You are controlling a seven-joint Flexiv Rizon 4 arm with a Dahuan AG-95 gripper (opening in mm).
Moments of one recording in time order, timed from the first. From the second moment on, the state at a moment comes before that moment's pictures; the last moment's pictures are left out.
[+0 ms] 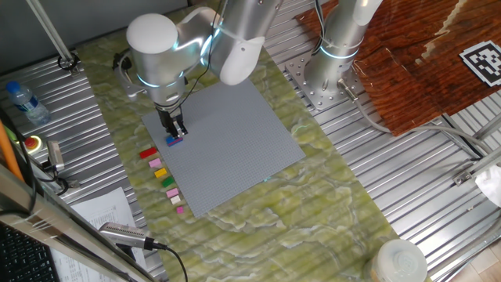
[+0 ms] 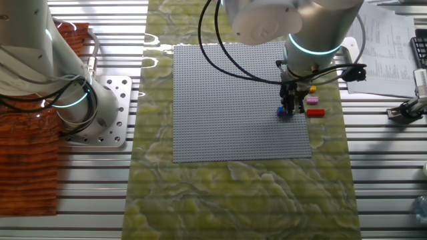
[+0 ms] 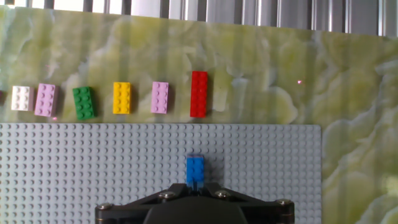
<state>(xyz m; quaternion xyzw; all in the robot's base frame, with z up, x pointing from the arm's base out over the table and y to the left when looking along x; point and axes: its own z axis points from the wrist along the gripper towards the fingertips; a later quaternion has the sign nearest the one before) 0.562 -0.006 0.038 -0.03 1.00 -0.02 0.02</state>
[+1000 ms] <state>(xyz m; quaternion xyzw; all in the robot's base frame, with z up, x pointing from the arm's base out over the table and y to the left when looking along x) 0.596 -0.003 0.044 -0.03 1.00 -0.03 0.01</state>
